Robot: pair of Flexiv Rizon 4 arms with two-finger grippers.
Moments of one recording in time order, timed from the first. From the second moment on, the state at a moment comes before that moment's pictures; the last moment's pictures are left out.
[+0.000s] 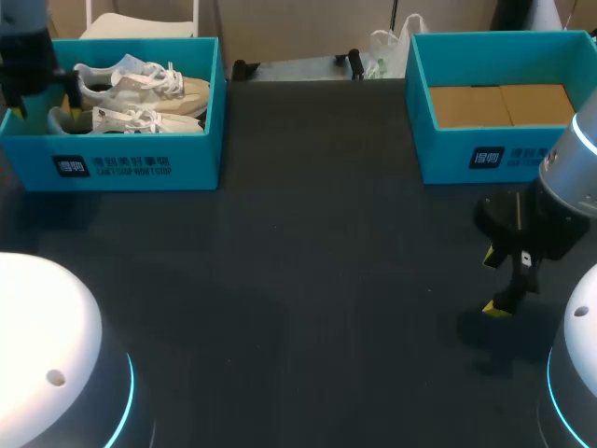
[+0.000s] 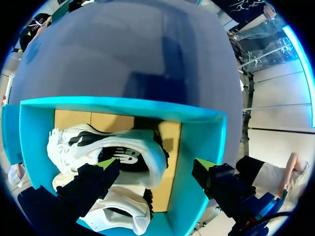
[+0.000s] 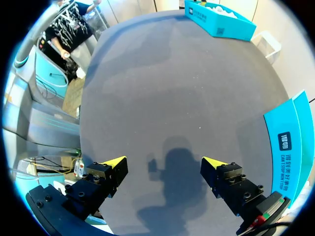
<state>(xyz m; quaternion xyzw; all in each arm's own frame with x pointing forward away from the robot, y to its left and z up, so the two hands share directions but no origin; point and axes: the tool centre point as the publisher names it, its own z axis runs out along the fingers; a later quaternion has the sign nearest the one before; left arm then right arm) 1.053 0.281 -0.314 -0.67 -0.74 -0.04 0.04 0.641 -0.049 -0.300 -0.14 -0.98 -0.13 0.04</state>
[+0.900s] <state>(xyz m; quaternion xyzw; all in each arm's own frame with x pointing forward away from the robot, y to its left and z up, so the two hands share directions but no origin) 1.058 0.289 -0.362 -0.68 -0.73 -0.02 0.06 0.641 -0.049 -0.300 -0.14 -0.98 -0.13 0.04</state>
